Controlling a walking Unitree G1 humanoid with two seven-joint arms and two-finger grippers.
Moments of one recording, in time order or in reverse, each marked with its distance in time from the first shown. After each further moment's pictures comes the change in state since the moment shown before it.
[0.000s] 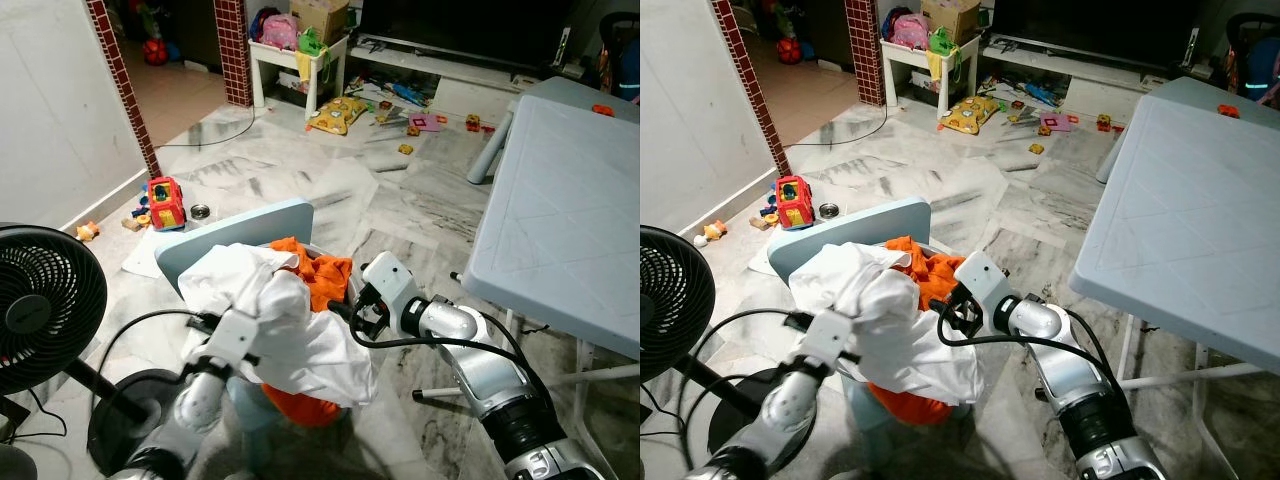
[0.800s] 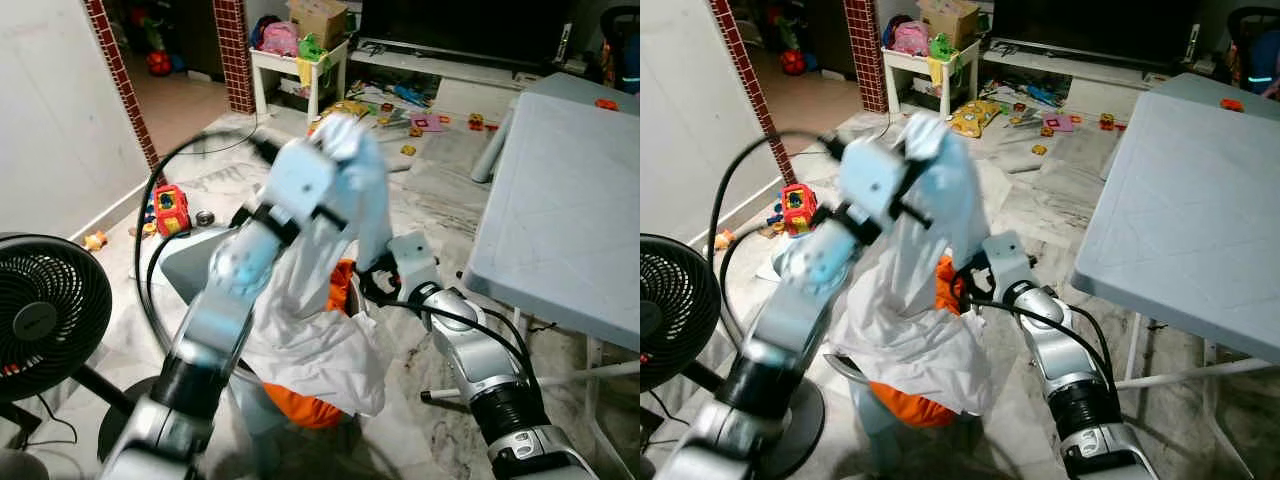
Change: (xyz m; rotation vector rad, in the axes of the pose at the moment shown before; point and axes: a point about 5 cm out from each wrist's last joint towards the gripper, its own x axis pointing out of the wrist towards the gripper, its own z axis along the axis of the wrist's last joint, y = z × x) left arm 0.056 0.020 0.119 -0.115 -0.210 -0.109; right arm -0.006 -0.037 -0.006 0.229 -0.056 -0.459
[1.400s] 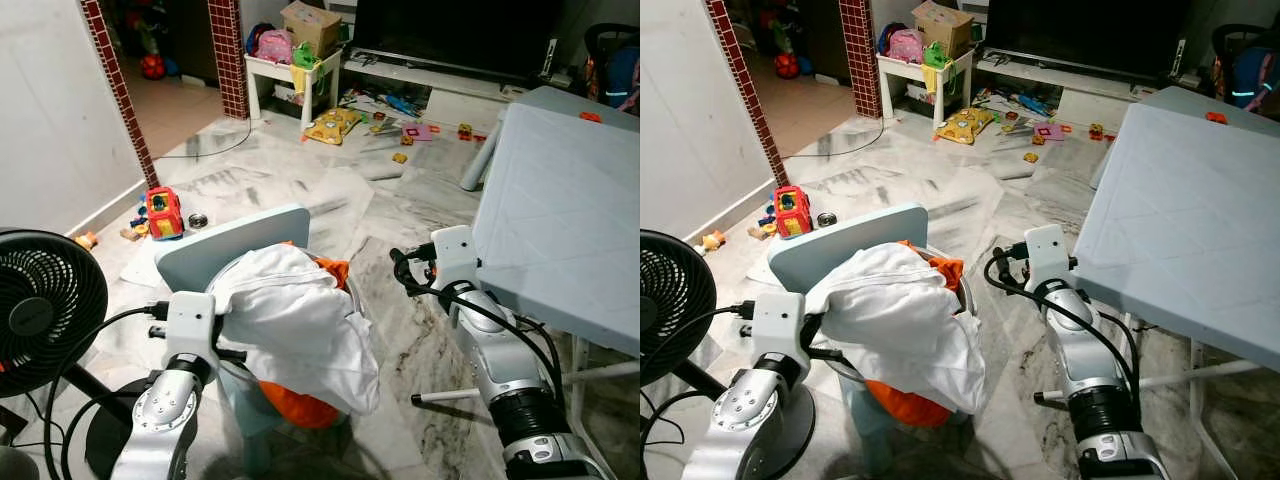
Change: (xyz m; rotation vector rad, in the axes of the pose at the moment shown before) left arm -0.120 0.012 -0.084 -0.246 0.660 0.330; right arm -0.007 -0.018 -0.002 0.037 0.005 -0.085
